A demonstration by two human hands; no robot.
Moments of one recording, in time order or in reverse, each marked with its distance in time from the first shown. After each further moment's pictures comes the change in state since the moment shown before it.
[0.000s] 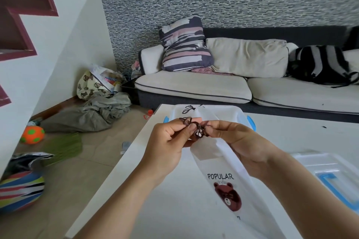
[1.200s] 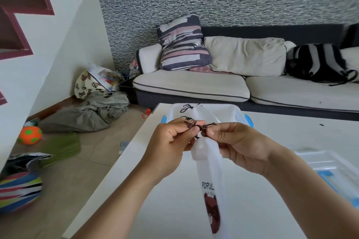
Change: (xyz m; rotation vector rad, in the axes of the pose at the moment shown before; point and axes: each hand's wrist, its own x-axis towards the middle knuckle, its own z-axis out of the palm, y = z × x) left_hand -0.002 0.001 0.002 0.076 -0.085 -0.025; right_hand 0.006 0.003 -0.020 -0.191 0.014 0.069
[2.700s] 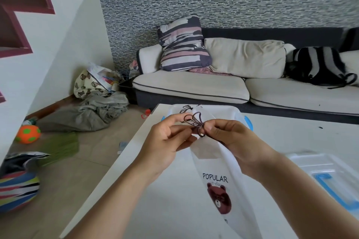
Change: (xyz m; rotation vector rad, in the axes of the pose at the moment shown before) left_hand 0.007 -0.002 -0.008 -0.145 0.033 -0.133; right_hand 0.003 0.004 0.012 -0.007 -0.015 -0.231
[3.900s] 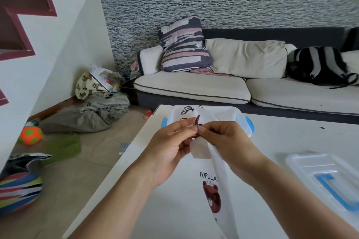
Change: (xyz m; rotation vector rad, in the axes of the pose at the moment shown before) left_hand -0.005 0.015 0.012 -0.249 0.038 -0.268; right_hand 0.002 0.005 0.019 -0.287 0.203 -0.056
